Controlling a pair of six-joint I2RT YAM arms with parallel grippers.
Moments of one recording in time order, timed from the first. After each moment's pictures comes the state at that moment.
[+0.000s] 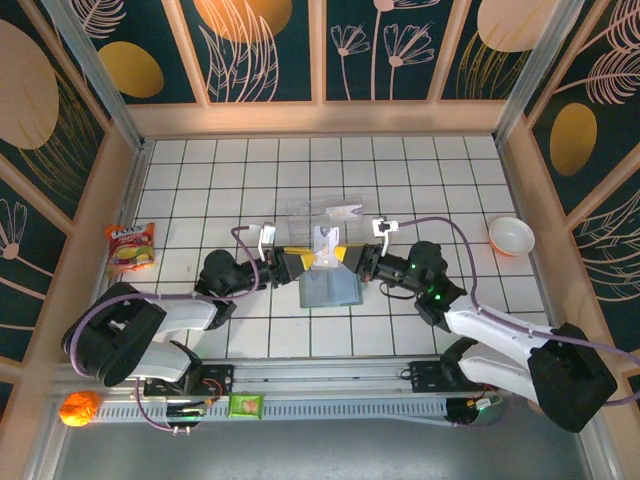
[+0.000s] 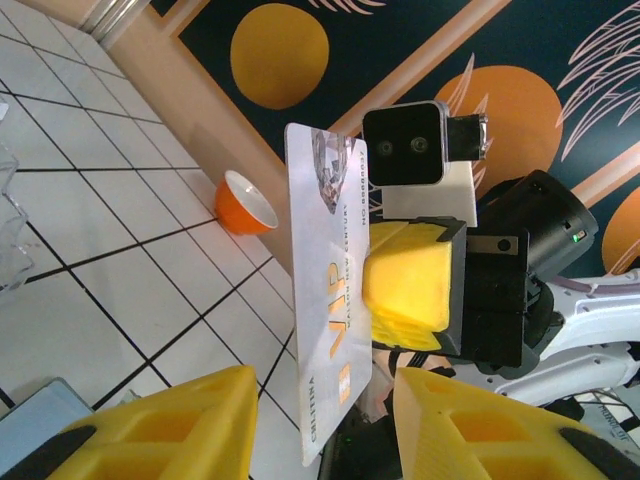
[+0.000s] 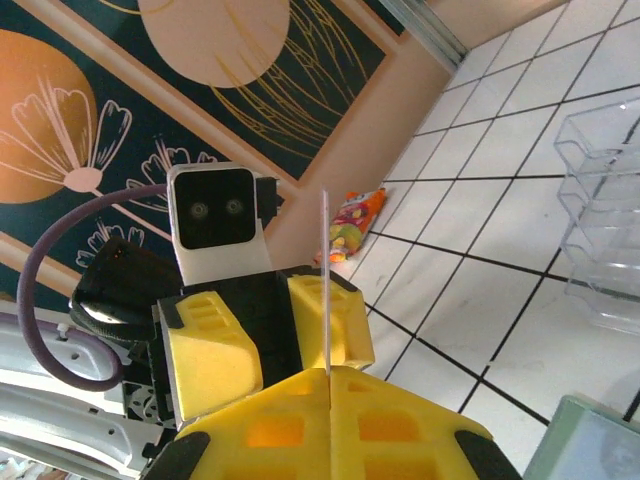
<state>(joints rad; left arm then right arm) -0.61 1.39 0.28 1.23 0.68 -0.95 0.68 1.04 0.35 0.67 -0.49 0.83</state>
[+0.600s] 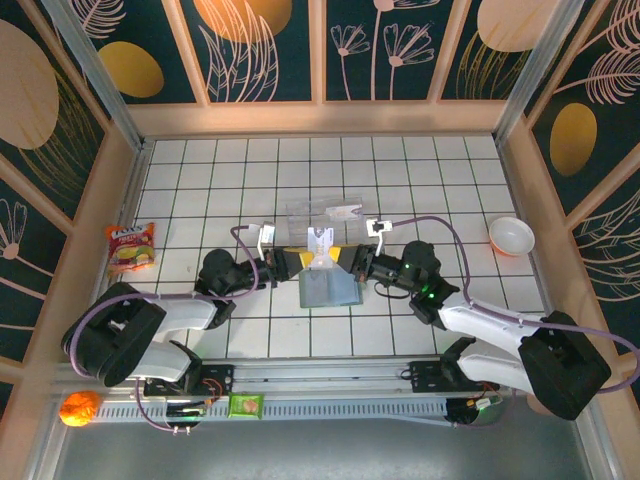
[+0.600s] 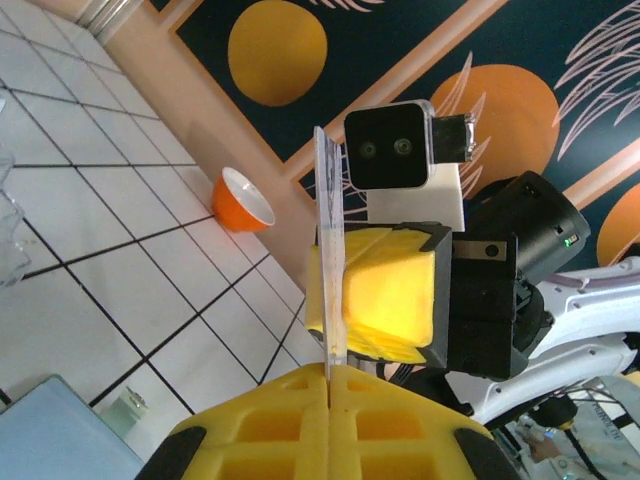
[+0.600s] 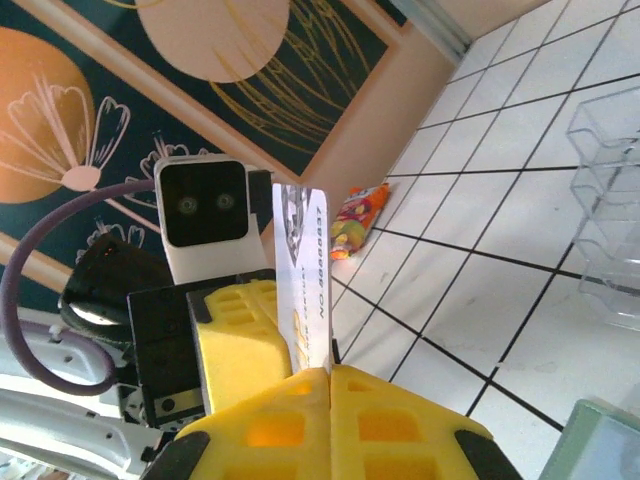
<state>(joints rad) -0.61 1.39 0.29 1.21 0.70 -0.95 0.71 1.11 0.35 0.72 -0.46 0.84</state>
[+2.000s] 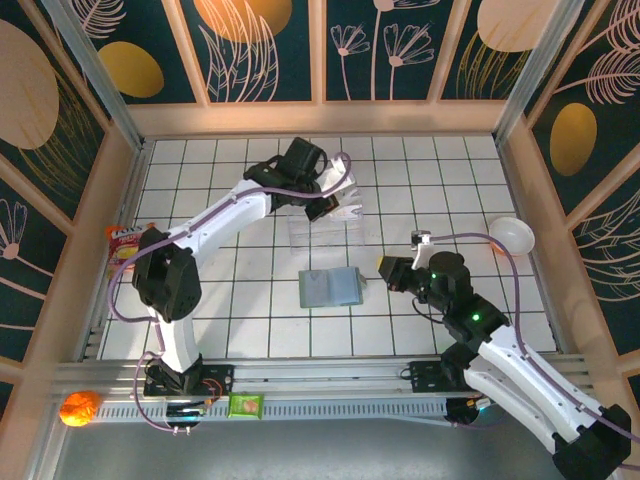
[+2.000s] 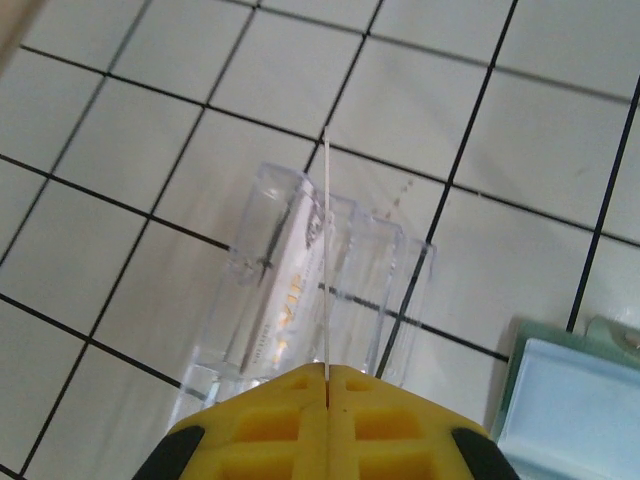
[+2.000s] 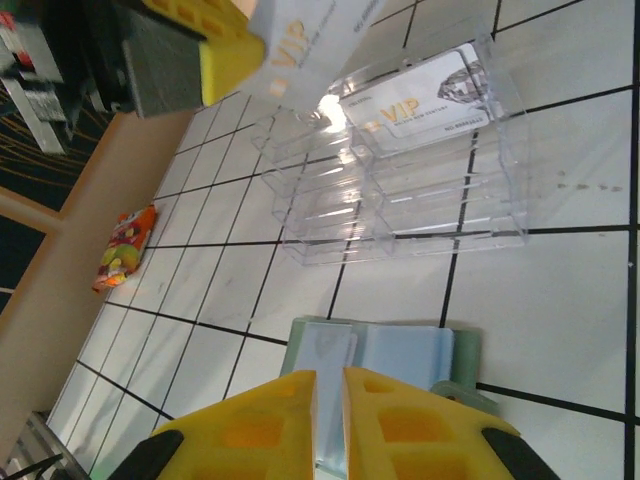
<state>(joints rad) -0.67 1.88 1.67 -0.67 0.24 0.45 0.61 0.58 0.39 -0.20 -0.13 0.67</state>
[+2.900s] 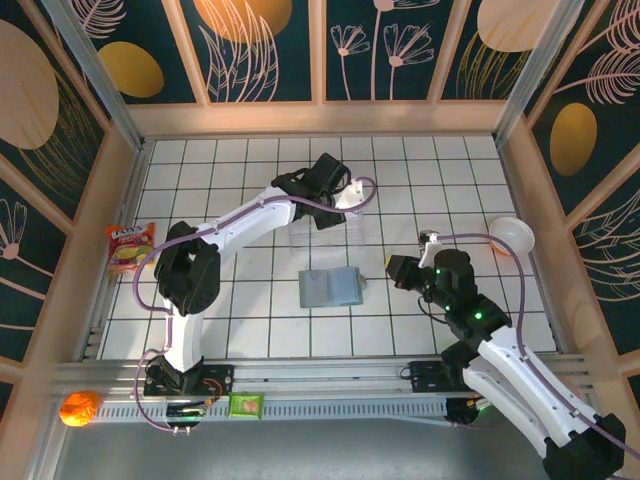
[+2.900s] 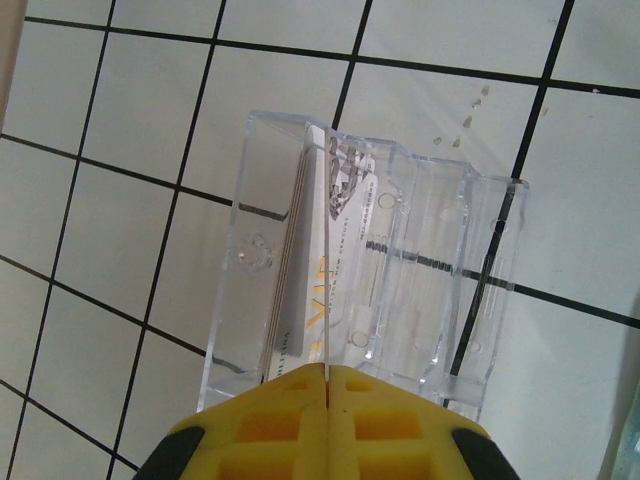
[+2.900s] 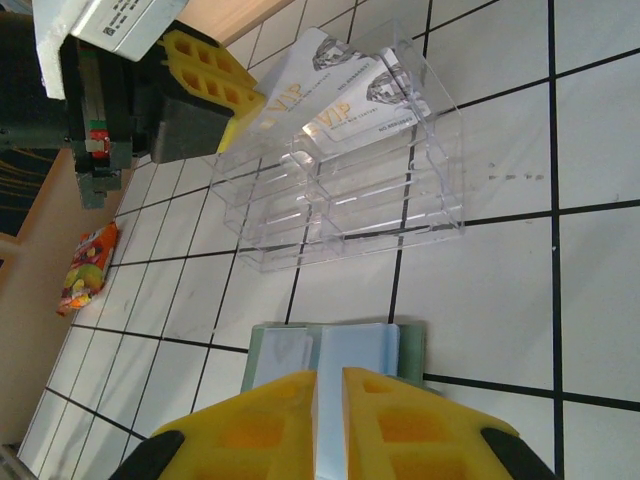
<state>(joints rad) -0.75 1.98 1.70 -0.67 -0.02 0.60 0.51 0.58 0.39 -0.25 -0.17 0.67</state>
